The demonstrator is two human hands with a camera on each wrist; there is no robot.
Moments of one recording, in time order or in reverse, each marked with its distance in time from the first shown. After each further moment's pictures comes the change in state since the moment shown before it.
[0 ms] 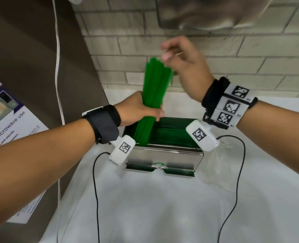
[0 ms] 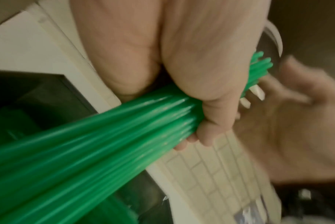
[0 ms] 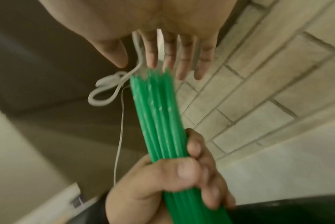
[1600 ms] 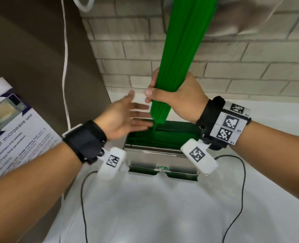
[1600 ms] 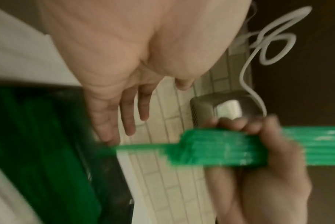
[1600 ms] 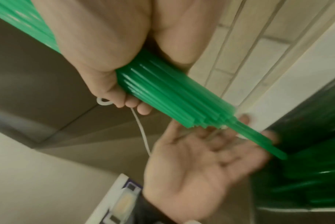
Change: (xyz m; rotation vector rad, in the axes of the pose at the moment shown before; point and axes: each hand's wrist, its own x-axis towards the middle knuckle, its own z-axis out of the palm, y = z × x) left_hand -0.040 -0.004 -0.019 -0.578 0.234 -0.355; right_hand -0.028 -0.009 0.028 0.297 -0.209 0.021
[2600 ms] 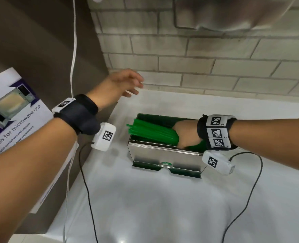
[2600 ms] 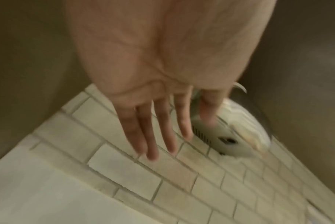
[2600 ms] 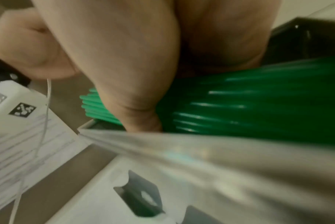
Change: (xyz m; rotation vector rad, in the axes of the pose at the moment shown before) left_hand 0.013 0.044 -0.039 0.652 0.085 0.465; right_hand -0.029 0.084 -0.005 -1.162 -0.846 0.665
